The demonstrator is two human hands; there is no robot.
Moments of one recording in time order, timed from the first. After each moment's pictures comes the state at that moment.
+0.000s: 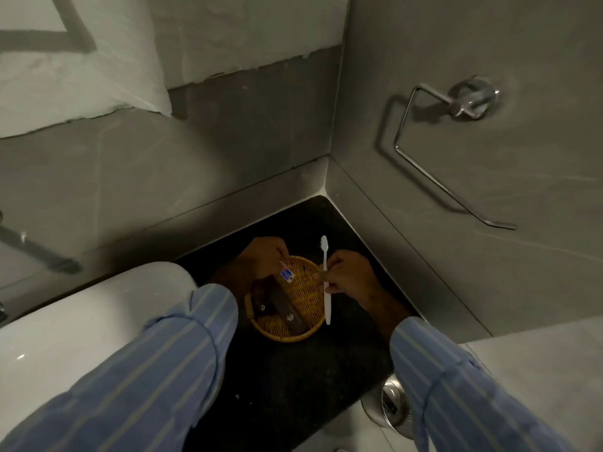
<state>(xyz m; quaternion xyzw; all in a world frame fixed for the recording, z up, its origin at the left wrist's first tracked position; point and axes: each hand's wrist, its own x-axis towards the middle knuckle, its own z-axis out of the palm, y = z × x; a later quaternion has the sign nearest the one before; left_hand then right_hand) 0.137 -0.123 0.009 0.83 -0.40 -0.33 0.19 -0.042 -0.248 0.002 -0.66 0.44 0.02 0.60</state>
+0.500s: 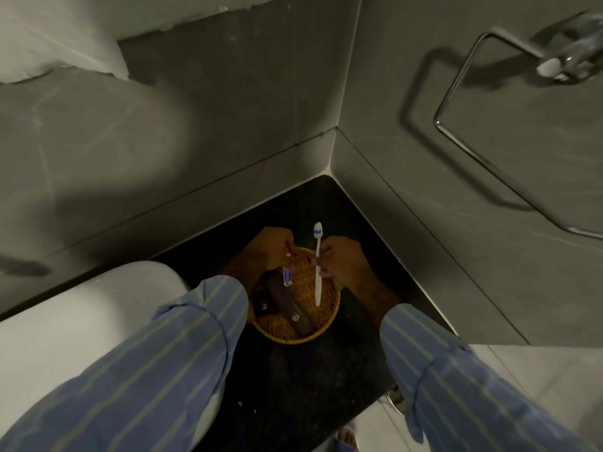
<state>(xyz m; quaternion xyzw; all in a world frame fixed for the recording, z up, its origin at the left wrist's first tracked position) 0.165 -0.155 -0.037 0.83 -0.42 -0.37 0.09 0.016 -0.256 -0.038 -0.76 0.43 0.08 0.47</state>
